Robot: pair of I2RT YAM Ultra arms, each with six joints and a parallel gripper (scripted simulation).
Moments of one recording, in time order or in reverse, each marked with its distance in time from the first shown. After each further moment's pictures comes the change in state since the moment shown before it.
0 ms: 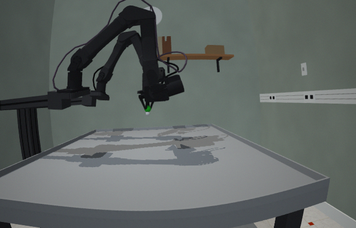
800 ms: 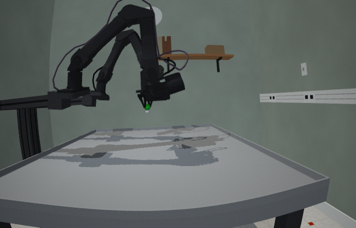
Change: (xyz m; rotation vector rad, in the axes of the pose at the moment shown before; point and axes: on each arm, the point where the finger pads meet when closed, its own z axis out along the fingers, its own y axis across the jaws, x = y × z) left arm 0.016 0.014 -0.013 -0.151 0.096 0.212; right arm -0.001 -0.005 -0.002 0.013 0.029 0.003
